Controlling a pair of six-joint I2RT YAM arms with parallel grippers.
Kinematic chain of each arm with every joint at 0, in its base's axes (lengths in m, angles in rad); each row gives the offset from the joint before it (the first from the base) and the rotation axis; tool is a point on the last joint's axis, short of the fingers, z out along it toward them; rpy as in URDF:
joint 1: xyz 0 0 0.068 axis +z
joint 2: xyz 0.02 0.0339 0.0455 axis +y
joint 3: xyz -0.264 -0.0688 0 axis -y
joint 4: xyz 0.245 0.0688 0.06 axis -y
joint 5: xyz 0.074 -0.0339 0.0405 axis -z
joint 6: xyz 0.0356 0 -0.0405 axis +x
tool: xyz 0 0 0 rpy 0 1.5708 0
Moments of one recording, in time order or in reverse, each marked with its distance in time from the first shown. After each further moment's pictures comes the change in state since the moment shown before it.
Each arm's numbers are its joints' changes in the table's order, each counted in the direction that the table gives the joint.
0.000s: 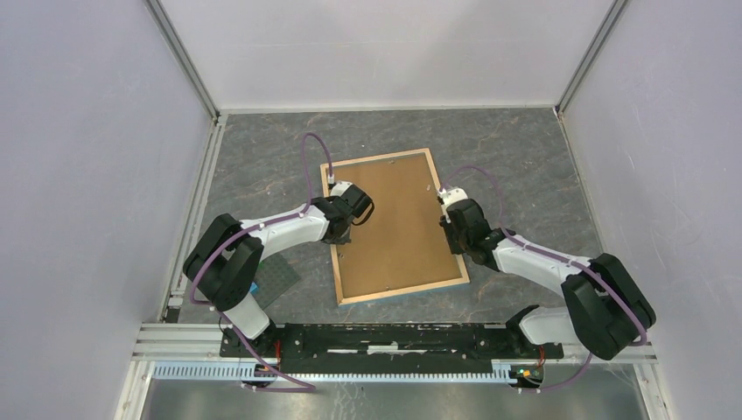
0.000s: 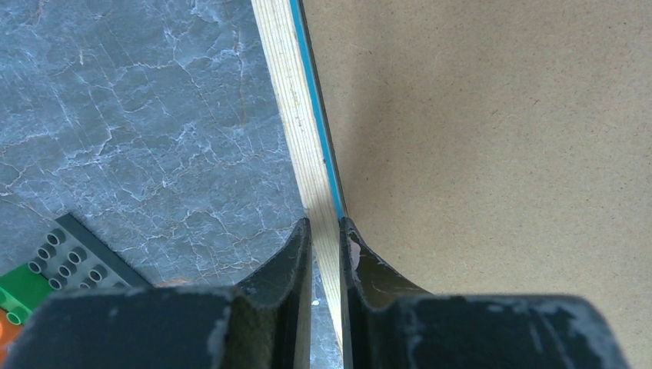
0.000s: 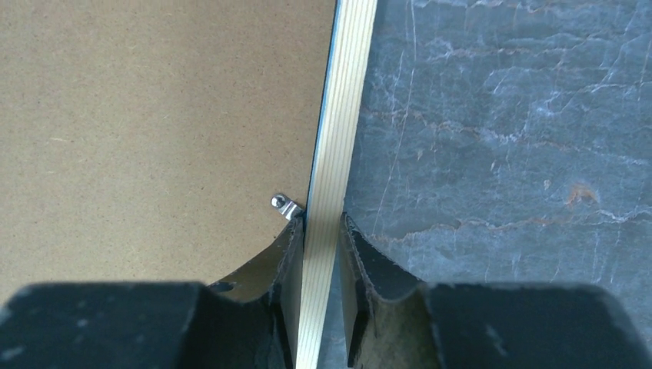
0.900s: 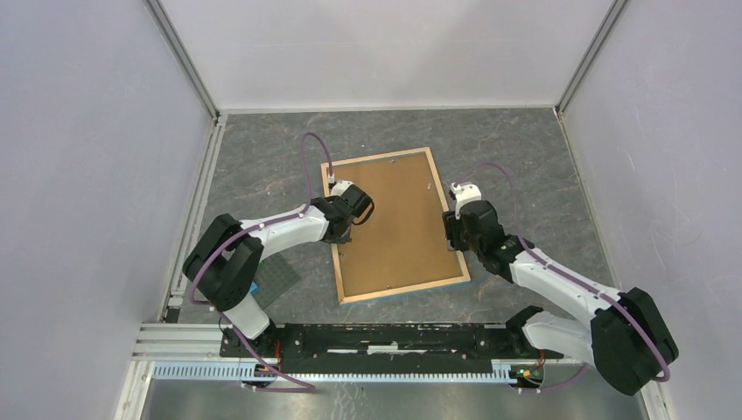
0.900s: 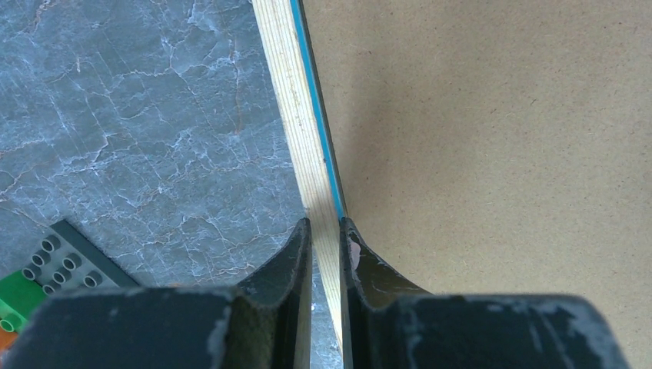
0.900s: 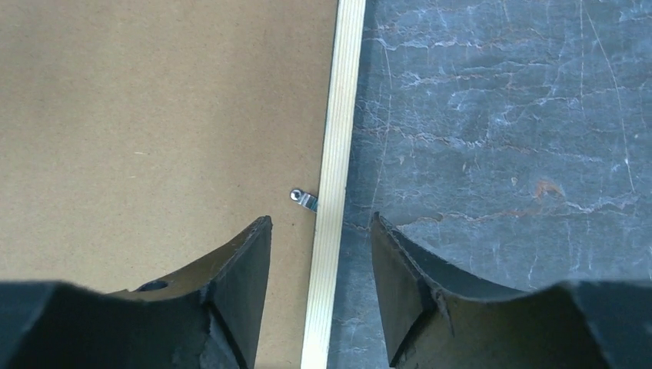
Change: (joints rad) left arm 0.003 -0.002 -0.005 0.025 -0.003 0.001; right arm -0.006 -0.209 -0.042 0.024 -0.008 0.053
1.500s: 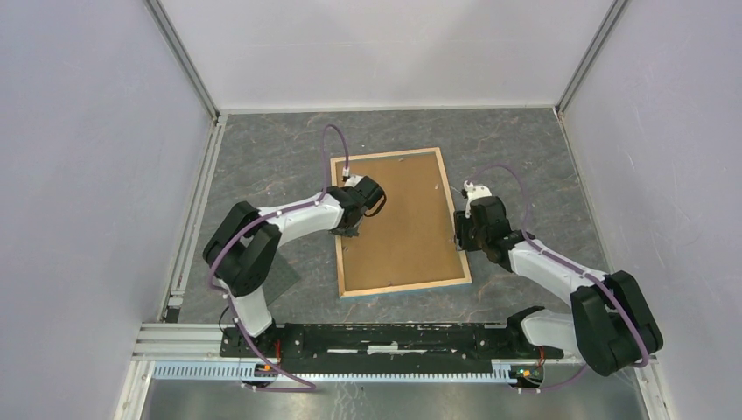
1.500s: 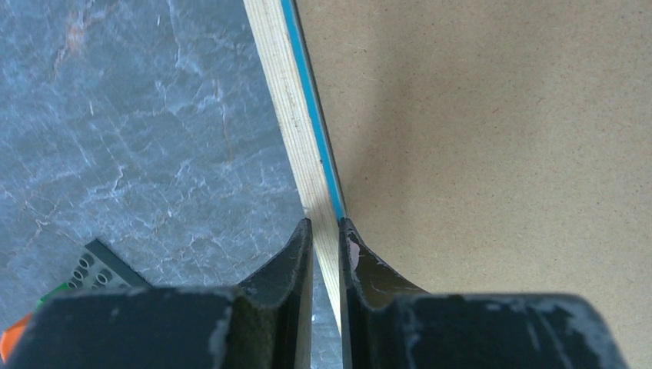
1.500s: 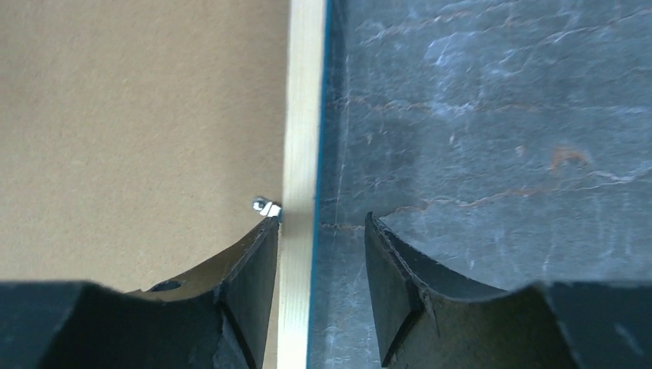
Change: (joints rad) left arm -0.020 0.113 0.144 -0.093 -0.032 0.070; right arm -0.164 0.112 -0.004 0.007 -0.116 0.037
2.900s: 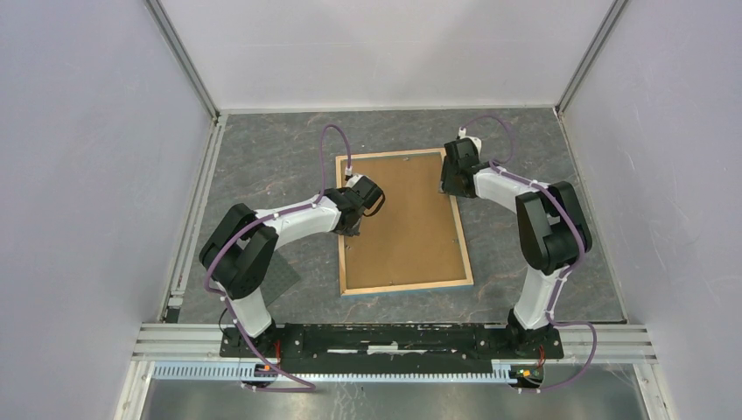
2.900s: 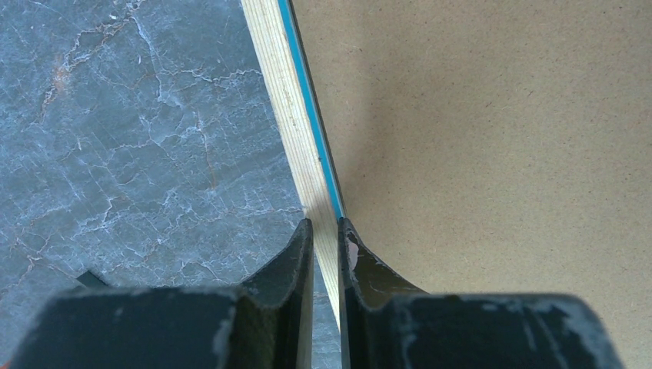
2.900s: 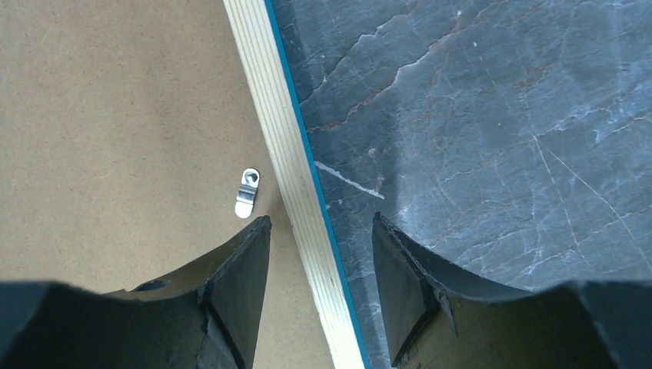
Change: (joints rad) left arm 0.000 -0.004 -0.012 0.084 0.042 0.070; right arm -0.062 0.632 0.661 -0.151 0.177 0.225
